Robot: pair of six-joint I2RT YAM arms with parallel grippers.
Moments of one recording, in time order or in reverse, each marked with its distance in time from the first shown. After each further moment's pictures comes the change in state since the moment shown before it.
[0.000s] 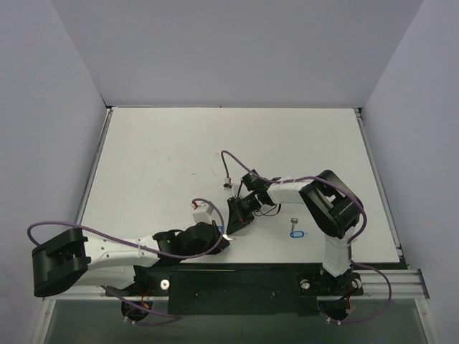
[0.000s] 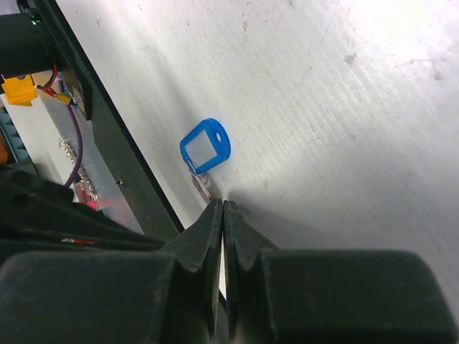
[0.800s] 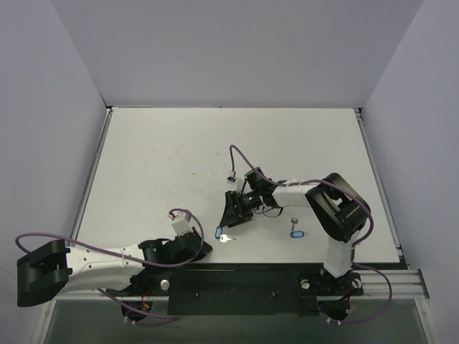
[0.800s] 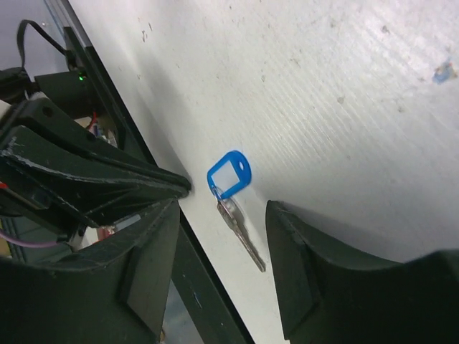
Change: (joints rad) left arm -0.027 -0.263 -0.133 -0.260 -0.139 -0.201; right arm -0.011 -0.079 -0.076 0.186 0.048 0.161
